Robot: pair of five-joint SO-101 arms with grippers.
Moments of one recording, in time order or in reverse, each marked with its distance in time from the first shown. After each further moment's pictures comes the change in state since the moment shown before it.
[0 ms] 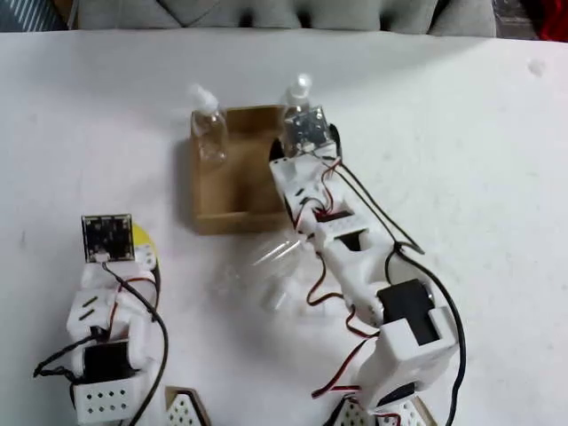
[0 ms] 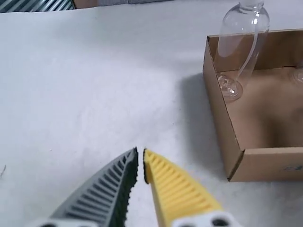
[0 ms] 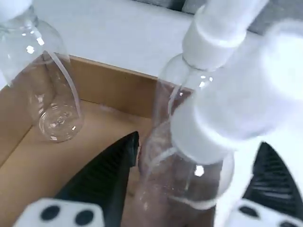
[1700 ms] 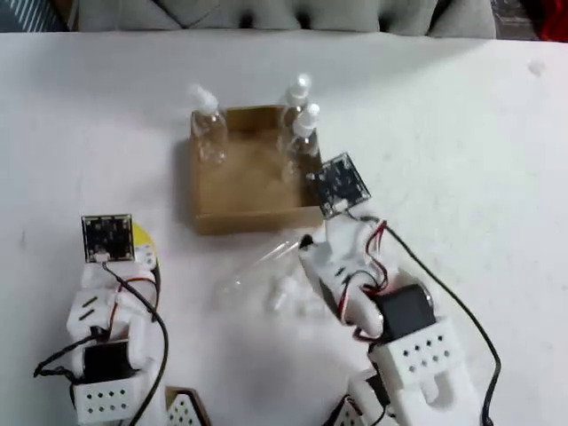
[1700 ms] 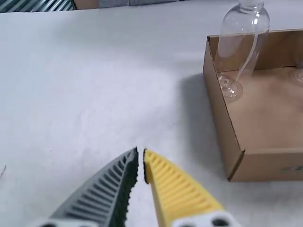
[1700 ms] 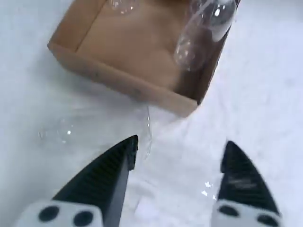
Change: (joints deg) left arm 0.0 0.0 0.0 0.0 0.0; right arm -4.5 -71.0 10.5 85.2 0.0
